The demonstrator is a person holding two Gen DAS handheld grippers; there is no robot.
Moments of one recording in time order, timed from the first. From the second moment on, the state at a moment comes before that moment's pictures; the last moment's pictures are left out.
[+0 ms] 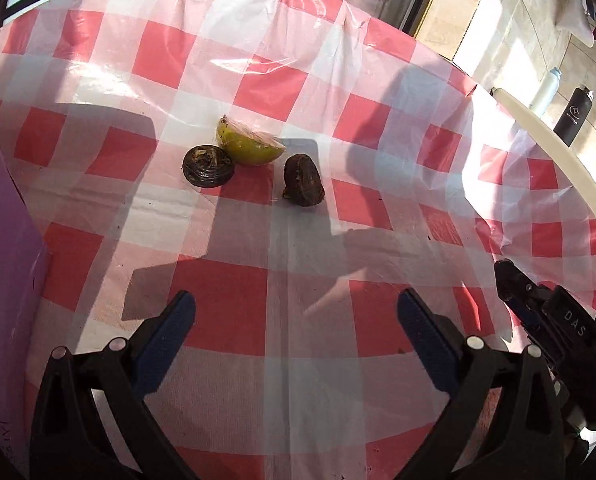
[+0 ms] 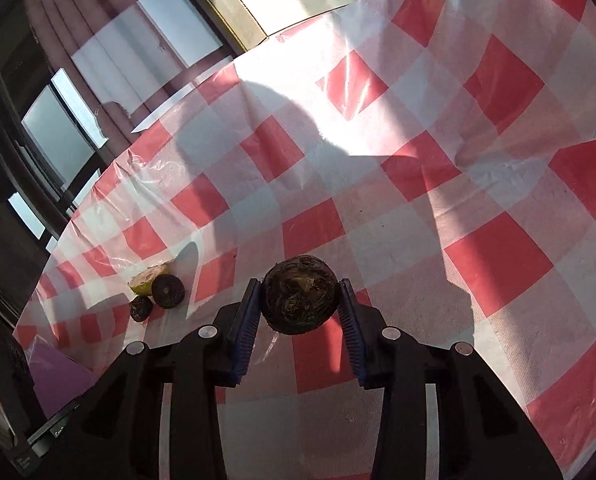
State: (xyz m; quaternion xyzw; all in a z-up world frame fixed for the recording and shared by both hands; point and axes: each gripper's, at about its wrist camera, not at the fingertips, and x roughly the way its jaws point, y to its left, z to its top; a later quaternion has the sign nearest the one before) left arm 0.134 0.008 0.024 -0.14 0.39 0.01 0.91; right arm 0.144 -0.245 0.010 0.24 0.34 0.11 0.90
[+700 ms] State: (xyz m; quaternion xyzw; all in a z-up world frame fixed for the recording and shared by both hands) left arm 0.095 -0.003 0.035 -0.11 0.35 -0.03 0.93; right arm 0.148 -0.243 0.007 0.24 0.35 0.13 0.90
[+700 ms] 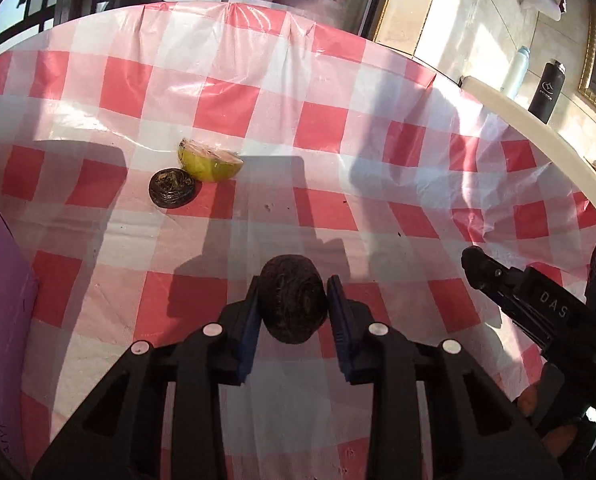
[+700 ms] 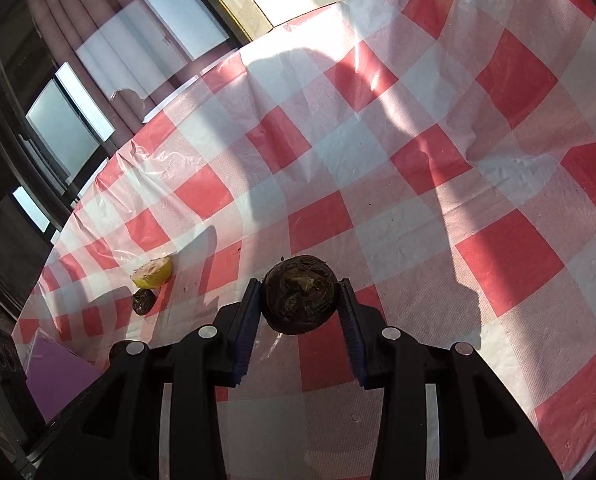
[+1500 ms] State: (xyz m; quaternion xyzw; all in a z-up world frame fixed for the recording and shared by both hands) left arm 0.027 0.049 0.022 -0.23 0.34 -0.06 0.91; right arm 0.150 -0.242 0.006 0.23 0.36 0.12 0.90
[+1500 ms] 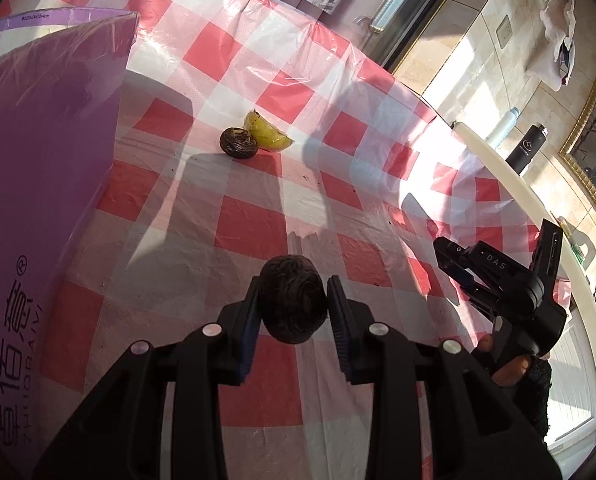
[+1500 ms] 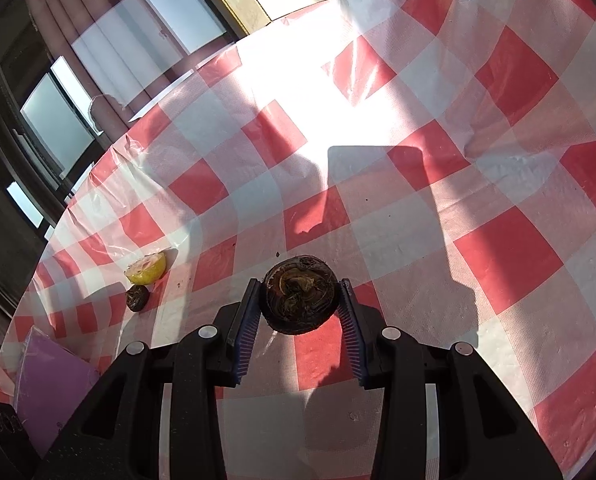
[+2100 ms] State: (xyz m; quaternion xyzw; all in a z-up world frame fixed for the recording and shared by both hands) left arm 0.009 0.046 0.025 -0.22 0.33 -0.06 0.92; right arm 0.014 -0.164 0.017 0.16 0.36 0.16 0.90
